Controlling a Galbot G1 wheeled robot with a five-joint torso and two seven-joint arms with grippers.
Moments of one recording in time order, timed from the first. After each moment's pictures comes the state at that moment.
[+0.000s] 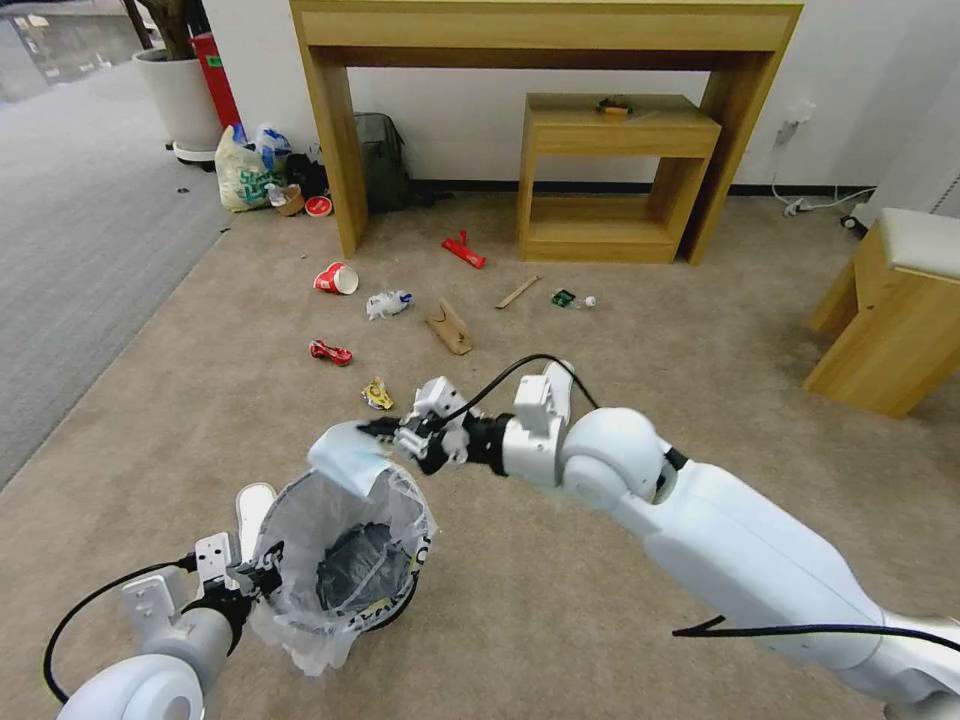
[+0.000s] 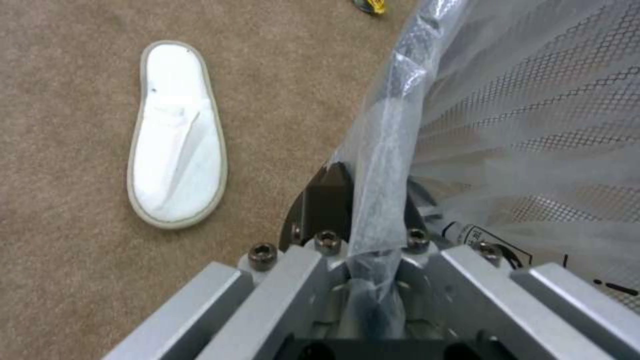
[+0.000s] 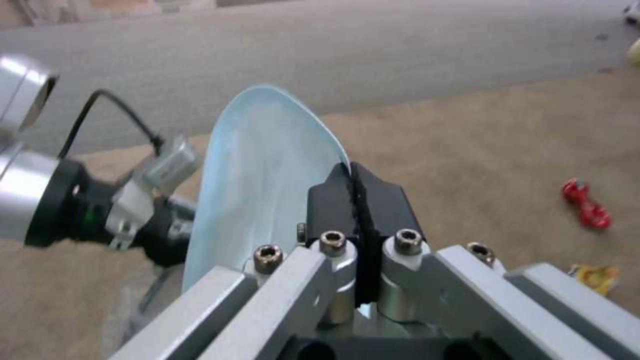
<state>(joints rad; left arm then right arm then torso) 1.64 -1.39 -0.79 -2.24 -0.67 0.74 -0.20 -0.50 1.02 -0.38 1.93 0.72 -0.46 -0.35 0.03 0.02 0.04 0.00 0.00</state>
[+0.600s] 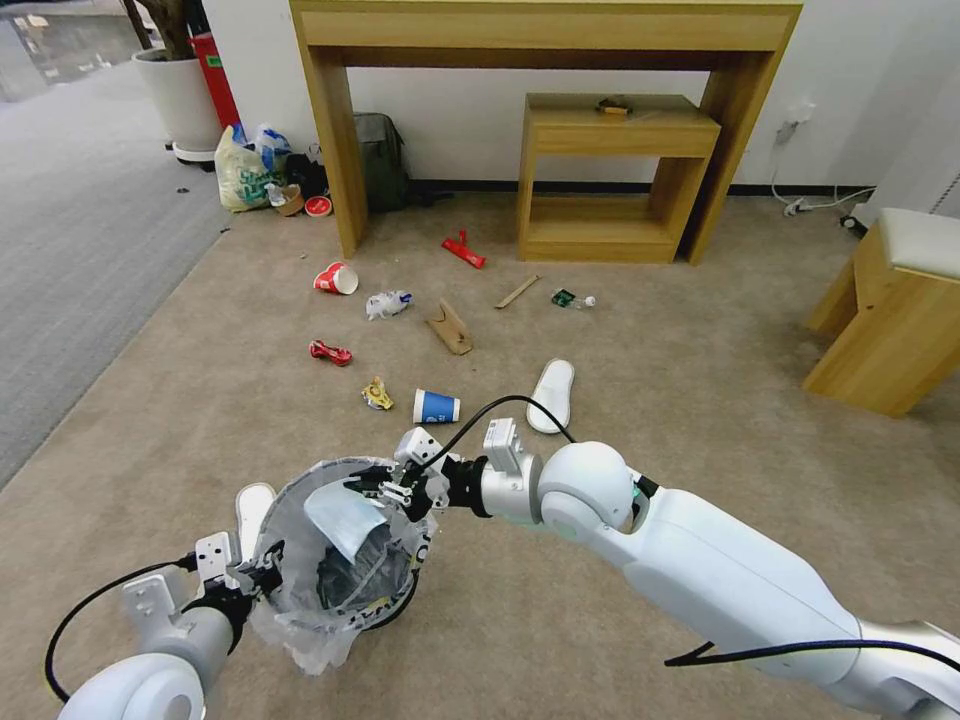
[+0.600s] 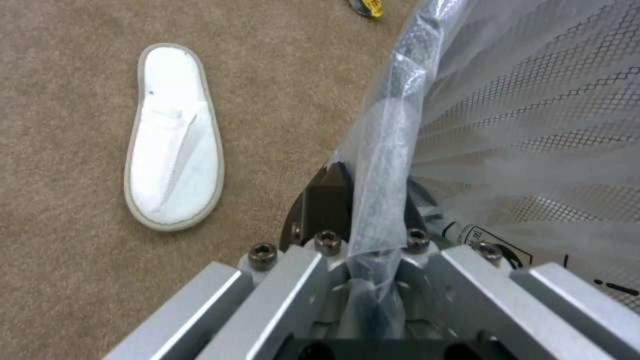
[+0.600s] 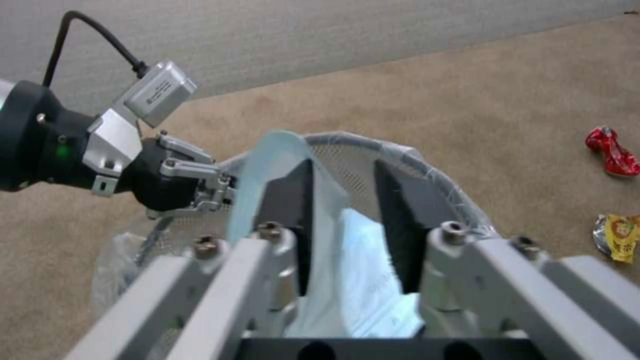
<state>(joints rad) 1.64 -1.39 -0.79 -2.25 -0.68 0.74 -0.20 -0.52 1.04 -0.44 1.90 0.69 -0.48 -0.31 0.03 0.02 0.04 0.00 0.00</state>
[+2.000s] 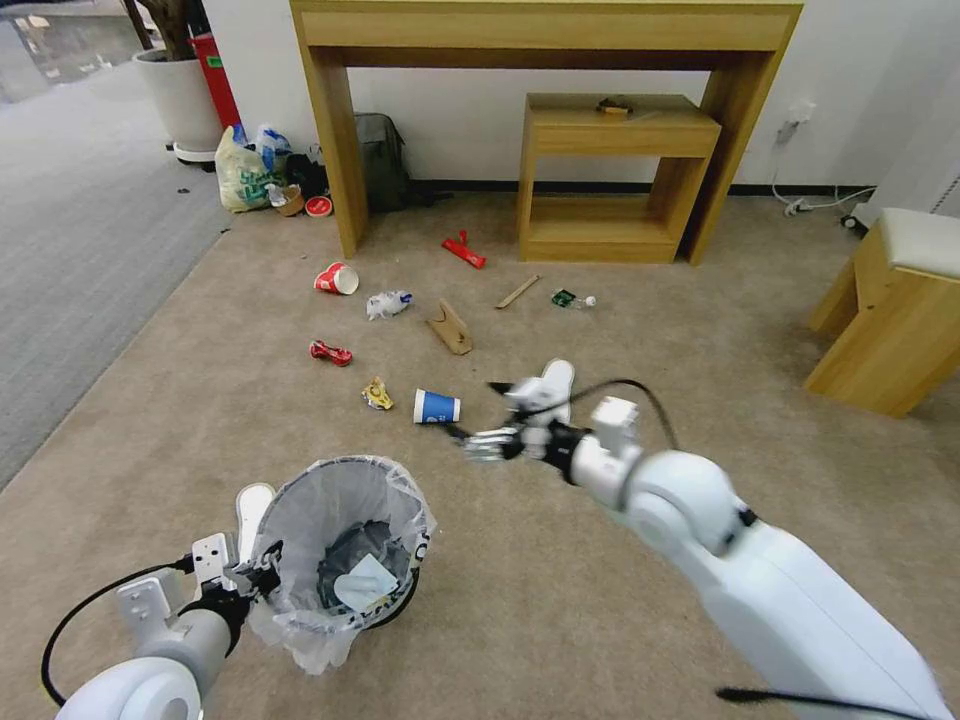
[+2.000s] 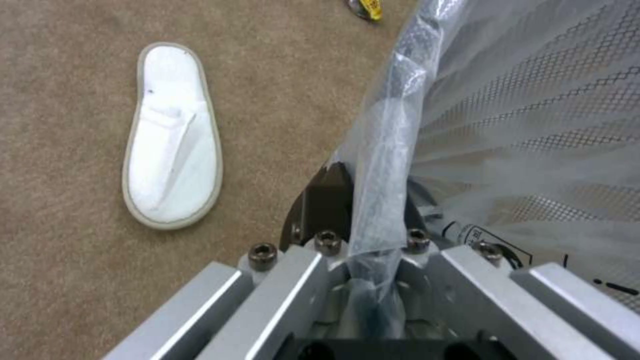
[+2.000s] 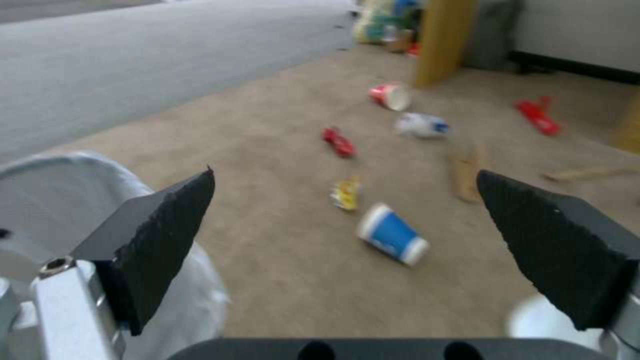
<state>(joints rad) 1.65 -1.41 -0.81 -2.25 -0.67 0.74 -0.18 -1.02 0.95 0.17 2.08 0.56 -0.43 -0.16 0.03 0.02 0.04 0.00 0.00</state>
